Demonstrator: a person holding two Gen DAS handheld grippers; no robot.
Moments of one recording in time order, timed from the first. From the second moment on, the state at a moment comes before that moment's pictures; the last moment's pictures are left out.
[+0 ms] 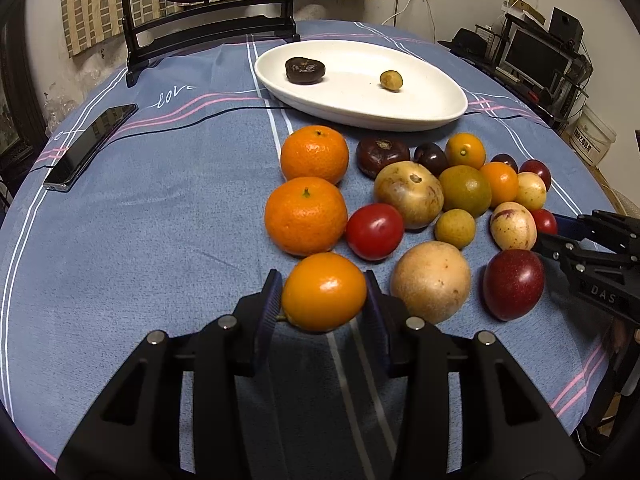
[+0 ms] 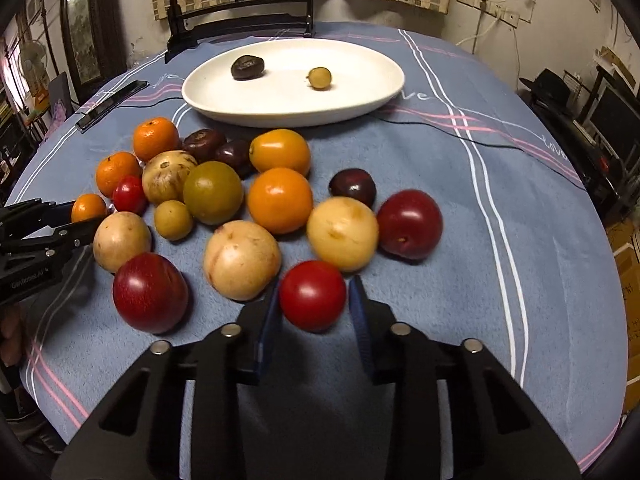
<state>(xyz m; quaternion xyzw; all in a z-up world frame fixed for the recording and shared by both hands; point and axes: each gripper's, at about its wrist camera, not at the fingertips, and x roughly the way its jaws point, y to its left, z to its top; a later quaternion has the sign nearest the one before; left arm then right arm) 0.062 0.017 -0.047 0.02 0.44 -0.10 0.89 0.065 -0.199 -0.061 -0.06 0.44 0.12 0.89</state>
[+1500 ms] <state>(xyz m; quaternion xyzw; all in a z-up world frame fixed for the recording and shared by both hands) 0.040 0.021 -0.047 0.02 0.46 -0.11 0.88 0.042 -0.215 -0.024 0.00 0.39 0.17 0.90</state>
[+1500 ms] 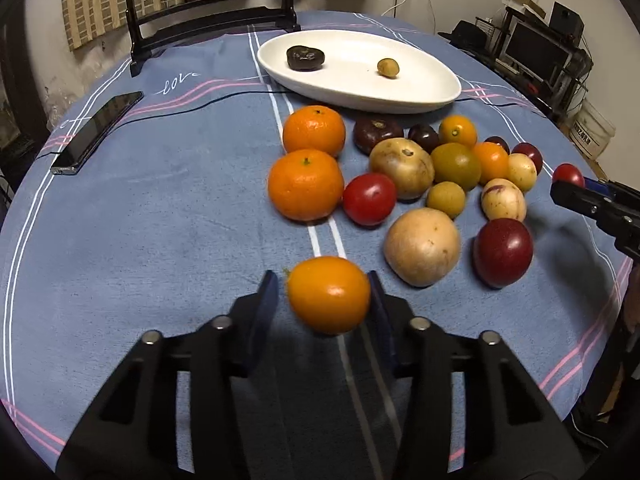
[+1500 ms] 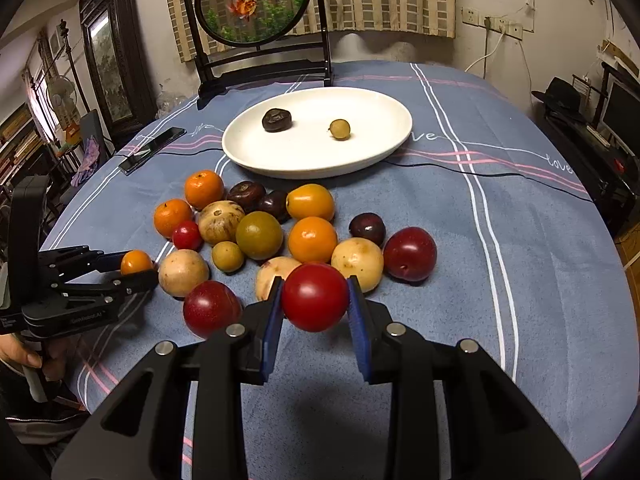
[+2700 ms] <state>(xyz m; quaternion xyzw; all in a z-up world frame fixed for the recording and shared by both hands) 0.242 -0.015 0.000 0.00 0.45 -0.07 0.89 0.252 -0.168 -0.030 -0.07 0.45 0.11 0.88</state>
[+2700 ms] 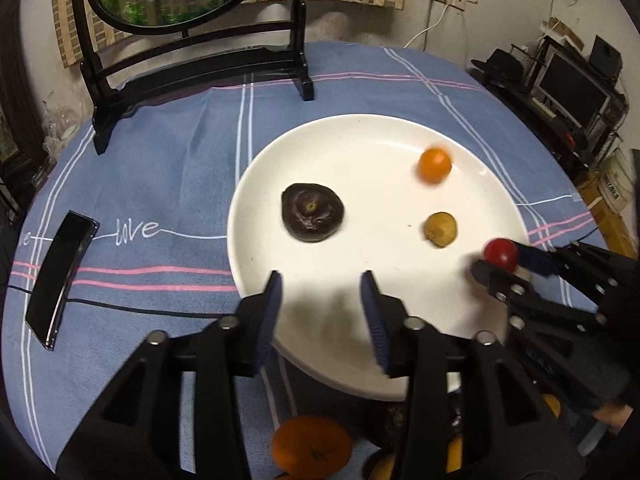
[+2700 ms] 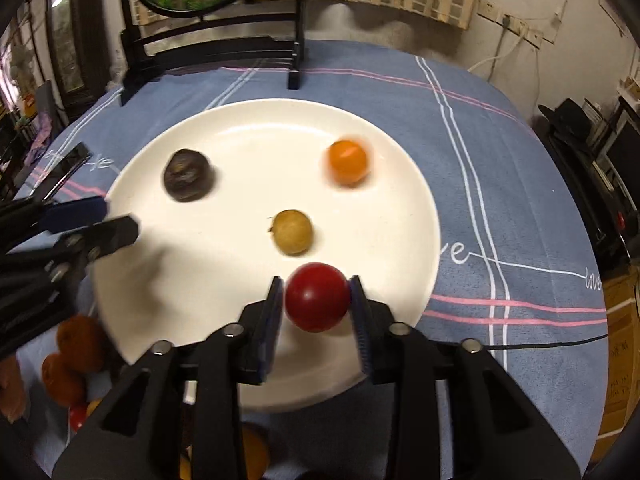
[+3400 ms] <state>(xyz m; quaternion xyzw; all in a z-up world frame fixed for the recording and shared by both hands) 0.128 0.006 0.010 0.02 0.42 -0.06 0.90 0.120 -0.224 -0.014 0.01 0.41 0.13 0.90</state>
